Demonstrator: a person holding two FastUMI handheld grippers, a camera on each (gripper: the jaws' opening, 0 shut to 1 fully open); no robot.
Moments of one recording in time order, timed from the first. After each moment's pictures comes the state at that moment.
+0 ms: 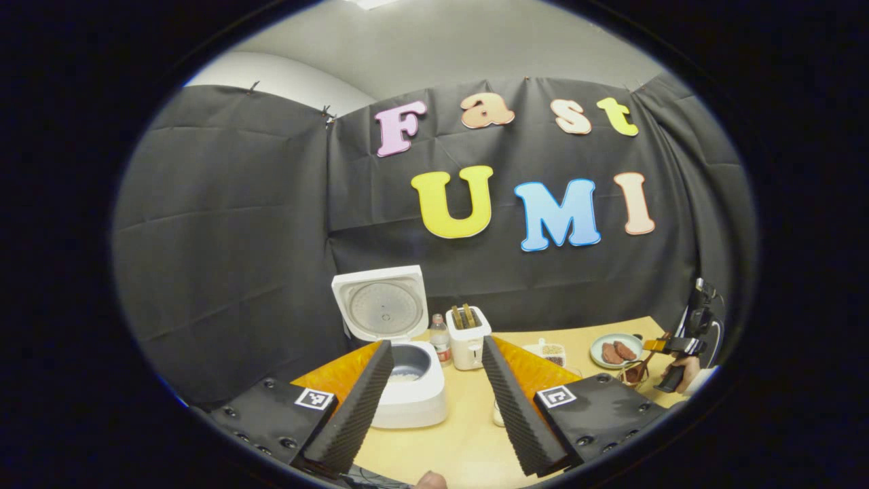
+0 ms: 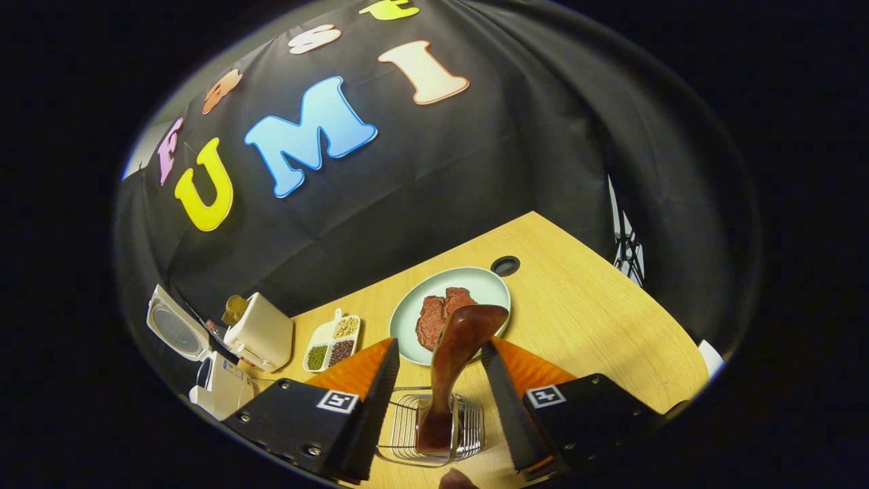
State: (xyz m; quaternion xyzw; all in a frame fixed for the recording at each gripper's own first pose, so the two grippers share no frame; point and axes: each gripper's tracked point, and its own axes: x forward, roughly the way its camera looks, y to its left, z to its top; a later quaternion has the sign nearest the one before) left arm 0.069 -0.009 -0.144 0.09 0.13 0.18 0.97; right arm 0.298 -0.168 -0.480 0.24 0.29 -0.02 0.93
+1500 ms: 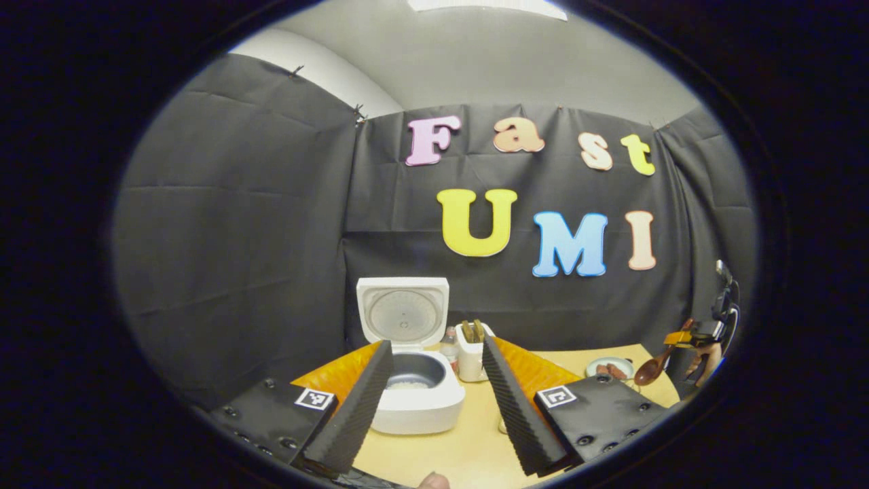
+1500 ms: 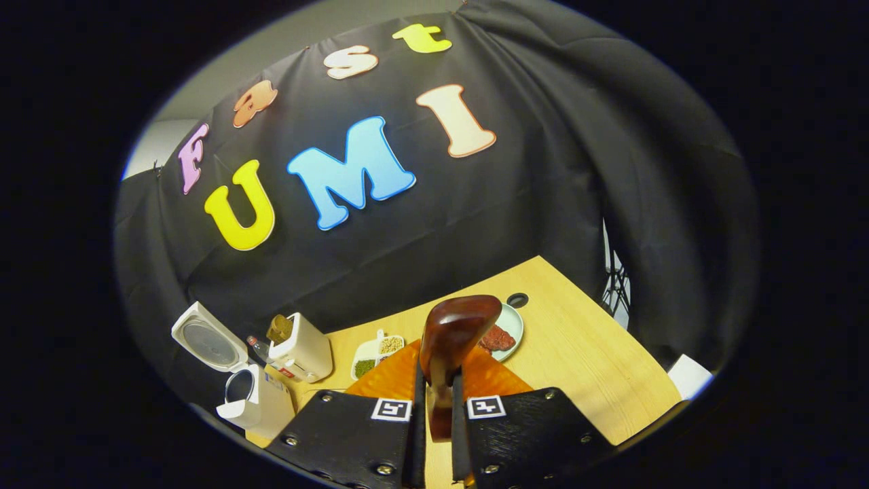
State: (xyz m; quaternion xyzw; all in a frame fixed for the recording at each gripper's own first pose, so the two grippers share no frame) left arm 0.028 0.079 -0.112 0.01 0.07 0.16 0.98; right arm 0.218 -0.124 -0.307 0.20 0.22 -0.03 0.95
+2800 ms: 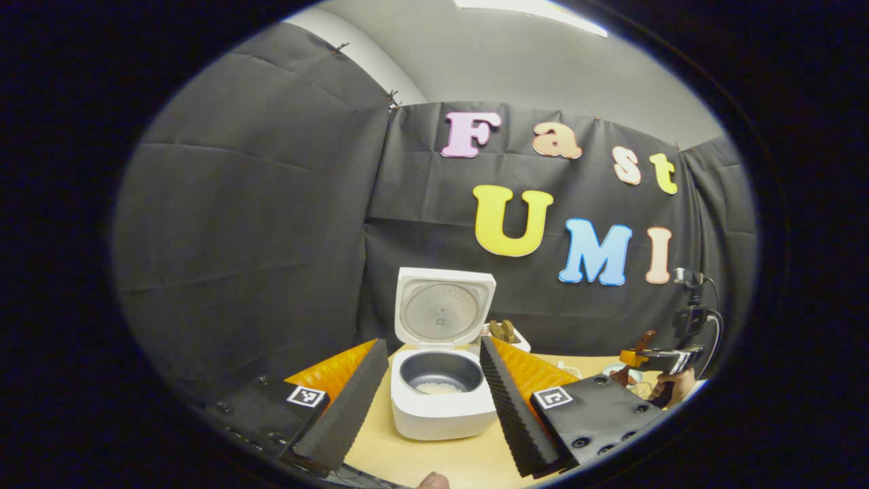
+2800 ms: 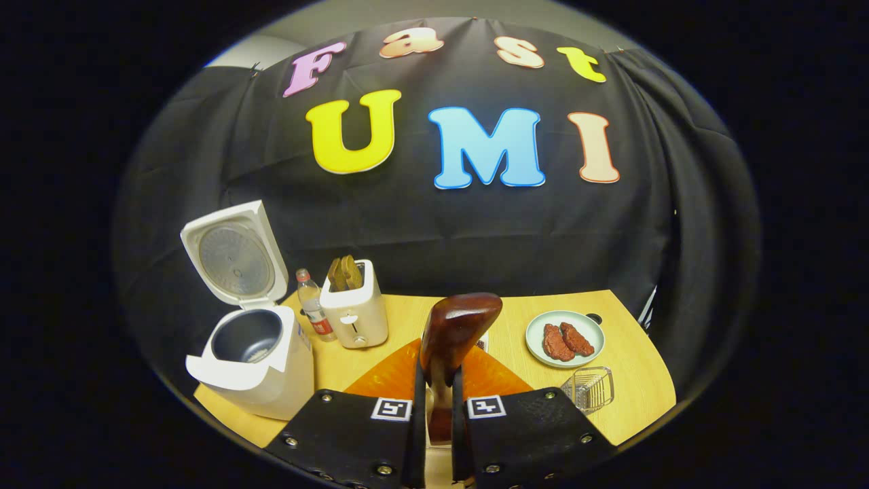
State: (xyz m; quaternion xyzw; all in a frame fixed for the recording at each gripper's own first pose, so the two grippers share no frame) left arm 0.028 0.198 -0.154 -0.02 0.09 0.18 0.98; right arm 0.245 0.115 -0.354 0.01 0.24 0.07 0.97
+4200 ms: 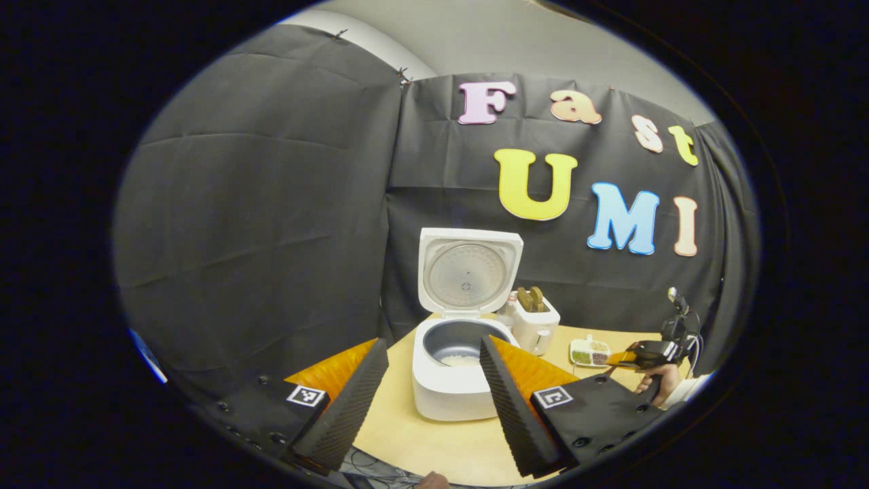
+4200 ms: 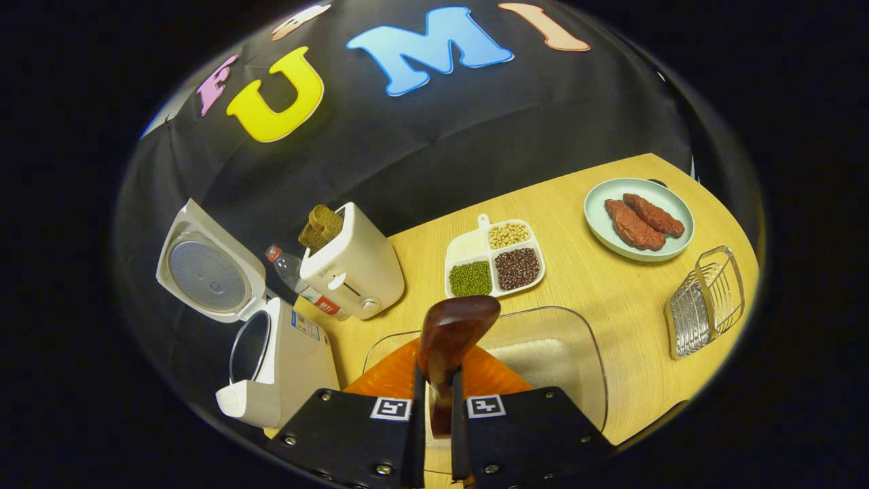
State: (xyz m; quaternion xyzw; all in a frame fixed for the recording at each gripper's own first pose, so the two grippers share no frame) left arm 0.020 0.212 -0.190 0.00 0.15 0.23 0.96; right arm 0.276 0.140 -0.461 0.25 0.38 0.08 0.89
